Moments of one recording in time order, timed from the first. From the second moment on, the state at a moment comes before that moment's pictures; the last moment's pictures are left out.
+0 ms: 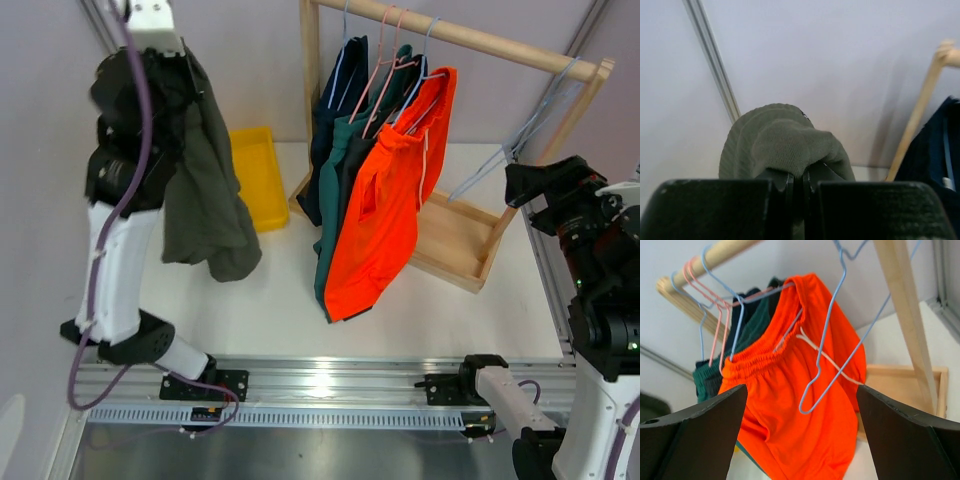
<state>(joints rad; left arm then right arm) -0.45 1.49 2.32 -0.64 -0.58 0.17 0.01 0.85 1.72 -0.86 0.04 0.54</state>
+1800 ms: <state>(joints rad) -0.43 1.04 1.35 -0.52 -0.17 -0.18 0.19 1.20 1.63 -0.47 -0.34 0.65</state>
